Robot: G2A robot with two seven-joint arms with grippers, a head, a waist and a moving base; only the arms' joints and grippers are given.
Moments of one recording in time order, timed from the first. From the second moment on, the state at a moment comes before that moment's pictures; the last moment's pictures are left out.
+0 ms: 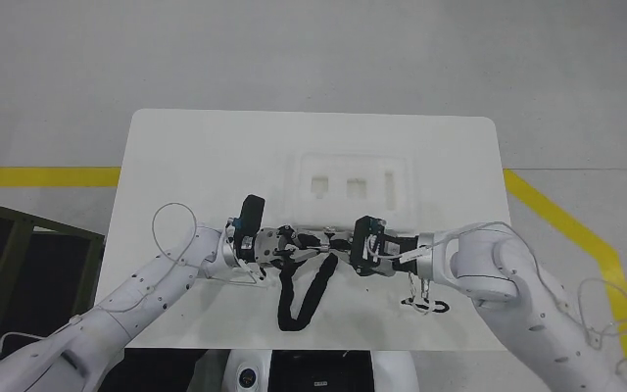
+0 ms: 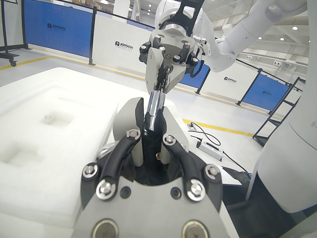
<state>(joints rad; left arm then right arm) 0.85 -0.93 -0.55 -1.28 1.17 -1.01 0.81 -1.14 -0.94 1.08 -2.03 -0.74 -0.69 0.72</state>
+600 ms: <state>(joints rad) 0.88 -0.93 -0.60 -1.29 1.18 -1.01 0.81 -1.15 -0.93 1.09 -2.04 -0.71 -0.67 0.71</state>
